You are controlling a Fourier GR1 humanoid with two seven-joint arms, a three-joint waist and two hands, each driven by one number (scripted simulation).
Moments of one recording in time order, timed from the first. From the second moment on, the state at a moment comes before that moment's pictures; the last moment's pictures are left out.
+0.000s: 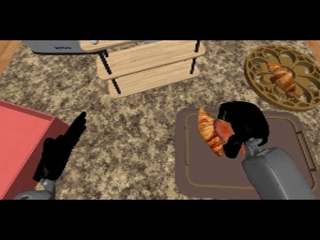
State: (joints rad) left arm -0.02 0.20 -0.05 -1.36 -0.06 -0.07 0.05; right arm -0.34 -0.17 0.24 -1.44 1.03 0.35 0.49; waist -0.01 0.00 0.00
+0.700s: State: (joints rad) left arm 0.00 0.19 -0.04 -1.37 -0.07 -0.08 0.04; right arm -0.51 -0.07 0.14 -1.94 1.01 0.43 0.74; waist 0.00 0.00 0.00
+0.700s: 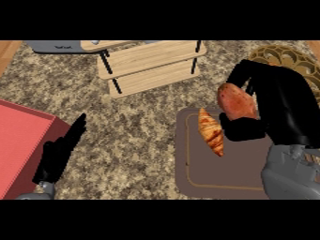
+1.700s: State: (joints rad) left arm -0.03 0.15 -0.07 -1.39 -0.10 -0.08 0.07; right arm -1.21 -0.14 -0.13 -1.05 1.04 0.10 0.59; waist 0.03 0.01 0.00
